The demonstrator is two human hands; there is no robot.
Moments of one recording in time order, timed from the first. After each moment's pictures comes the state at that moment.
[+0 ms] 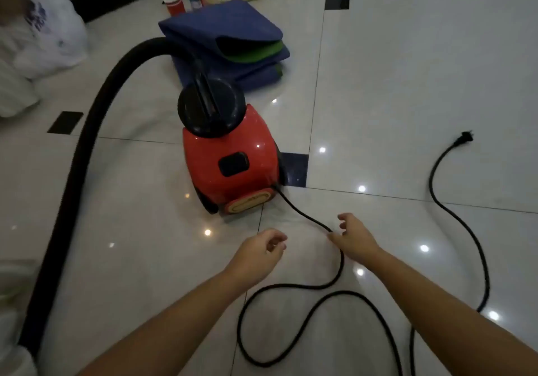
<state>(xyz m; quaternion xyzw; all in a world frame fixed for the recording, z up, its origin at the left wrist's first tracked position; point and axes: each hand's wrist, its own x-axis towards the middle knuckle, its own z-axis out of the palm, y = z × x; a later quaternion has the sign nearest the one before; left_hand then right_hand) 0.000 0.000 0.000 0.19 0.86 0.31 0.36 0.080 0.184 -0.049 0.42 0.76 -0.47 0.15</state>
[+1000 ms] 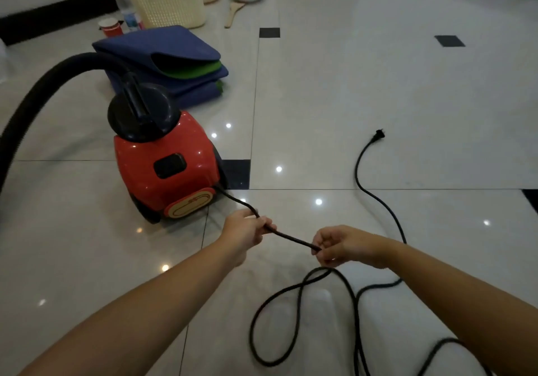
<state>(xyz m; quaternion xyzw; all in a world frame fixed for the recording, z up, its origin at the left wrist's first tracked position) 0.040 0.082 0.004 -0.04 0.72 0.54 0.43 0.184 0.234 0.005 0.23 0.69 -0.64 0.25</state>
